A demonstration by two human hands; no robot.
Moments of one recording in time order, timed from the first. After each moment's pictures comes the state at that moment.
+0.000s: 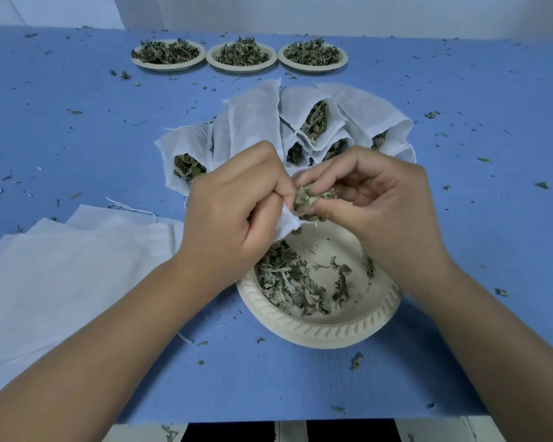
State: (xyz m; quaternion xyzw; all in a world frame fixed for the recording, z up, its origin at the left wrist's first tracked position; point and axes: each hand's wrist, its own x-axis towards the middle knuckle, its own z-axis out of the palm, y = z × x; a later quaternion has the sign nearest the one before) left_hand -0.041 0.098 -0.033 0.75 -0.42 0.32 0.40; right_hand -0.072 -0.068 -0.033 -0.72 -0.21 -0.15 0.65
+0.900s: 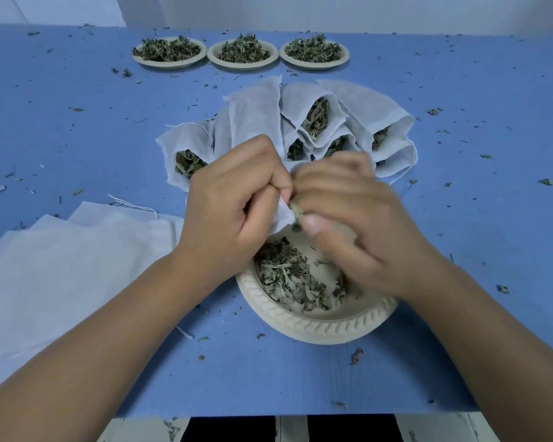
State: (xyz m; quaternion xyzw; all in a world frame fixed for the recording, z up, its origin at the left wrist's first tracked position) left_hand -0.040 0.099 -0.033 0.75 -0.41 0.31 0.42; right_hand -0.074 -0.066 -0.031 -0.85 -0.37 -0.23 0.30
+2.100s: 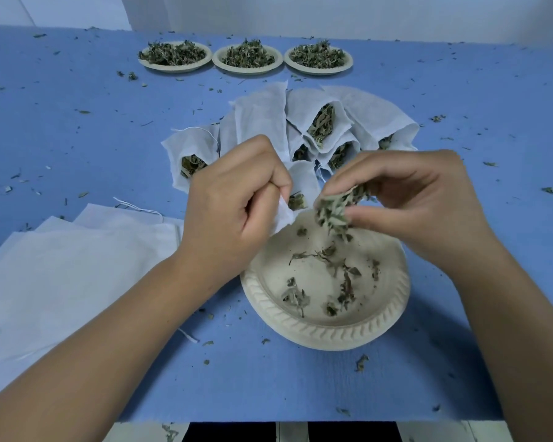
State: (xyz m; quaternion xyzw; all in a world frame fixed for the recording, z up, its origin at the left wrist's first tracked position) left_hand -0.039 0.101 -0.031 0.76 -0.39 0.31 0.42; right_hand -0.068 -0.092 -0.016 -0.75 -0.31 -0.09 0.58
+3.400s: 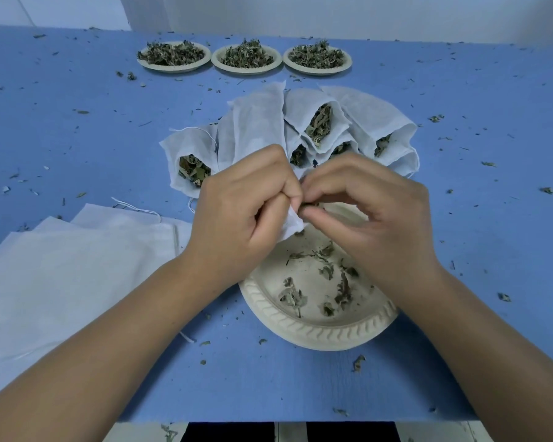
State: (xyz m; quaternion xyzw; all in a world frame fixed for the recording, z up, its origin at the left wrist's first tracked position) left_hand -0.039 0.096 -0.035 0.75 -0.42 0.30 0.42; right_hand -0.072 -0.062 -0.036 -0.81 -0.29 -0.30 0.42
